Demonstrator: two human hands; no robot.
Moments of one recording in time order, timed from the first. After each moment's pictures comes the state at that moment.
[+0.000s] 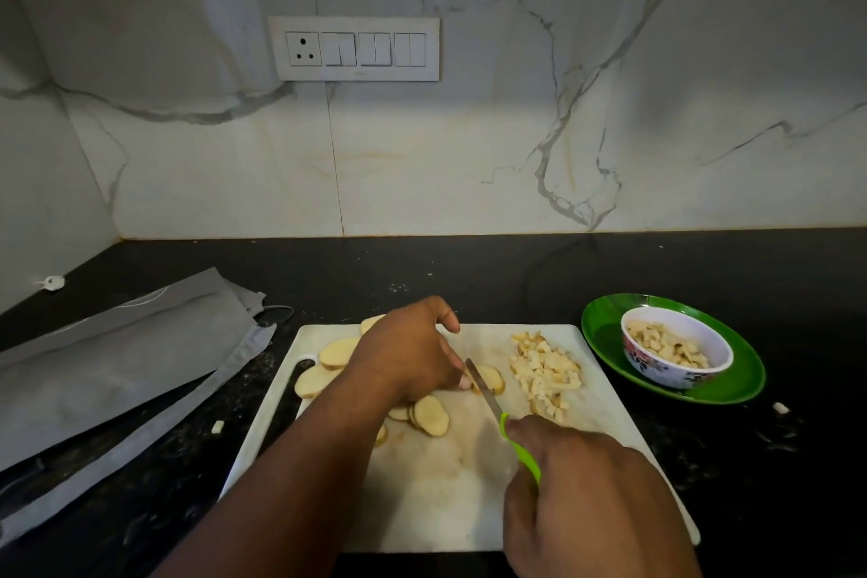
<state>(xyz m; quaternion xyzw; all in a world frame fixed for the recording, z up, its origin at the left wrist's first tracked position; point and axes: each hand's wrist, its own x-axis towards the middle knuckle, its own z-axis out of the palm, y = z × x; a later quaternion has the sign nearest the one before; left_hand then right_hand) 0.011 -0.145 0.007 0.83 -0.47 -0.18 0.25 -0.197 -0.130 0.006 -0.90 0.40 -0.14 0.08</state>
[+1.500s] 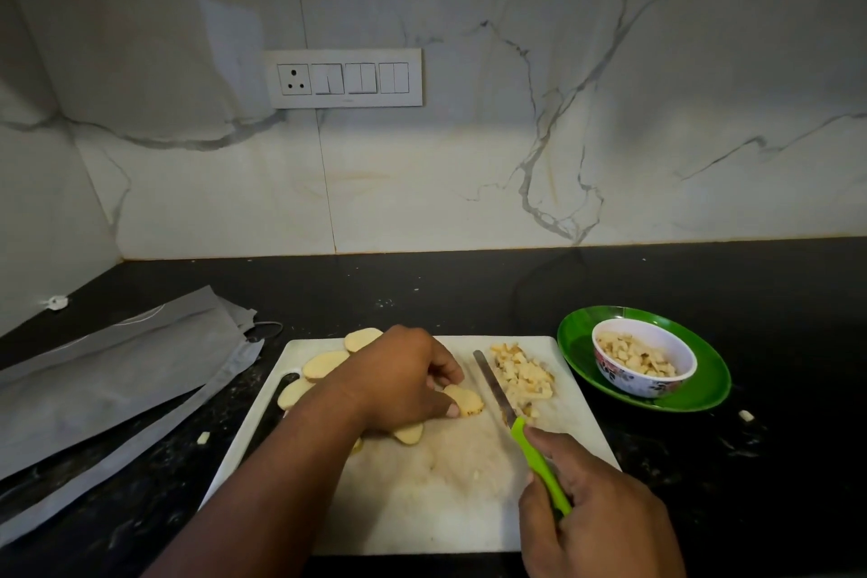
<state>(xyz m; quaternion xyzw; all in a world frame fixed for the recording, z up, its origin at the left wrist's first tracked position) 0.001 -0.139 0.011 0.77 -0.60 -0.14 0.17 -0.229 -0.149 -0.038 -0.81 0.41 -0.37 0.19</state>
